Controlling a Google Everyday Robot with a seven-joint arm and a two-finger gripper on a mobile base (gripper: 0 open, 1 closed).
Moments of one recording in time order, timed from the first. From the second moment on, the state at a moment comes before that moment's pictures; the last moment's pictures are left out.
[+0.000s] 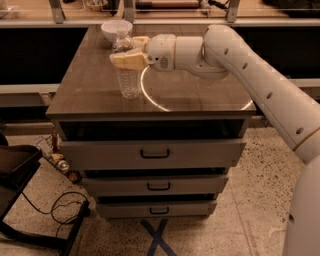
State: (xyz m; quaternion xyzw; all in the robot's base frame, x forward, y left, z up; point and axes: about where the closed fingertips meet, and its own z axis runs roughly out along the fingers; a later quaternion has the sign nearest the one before) arm 0.680 0.087 0.954 -0.49 0.53 0.41 0.55
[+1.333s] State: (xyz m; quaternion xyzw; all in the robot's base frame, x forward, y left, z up) arm 0.750 0.050 1.019 -0.43 0.60 0.37 0.57
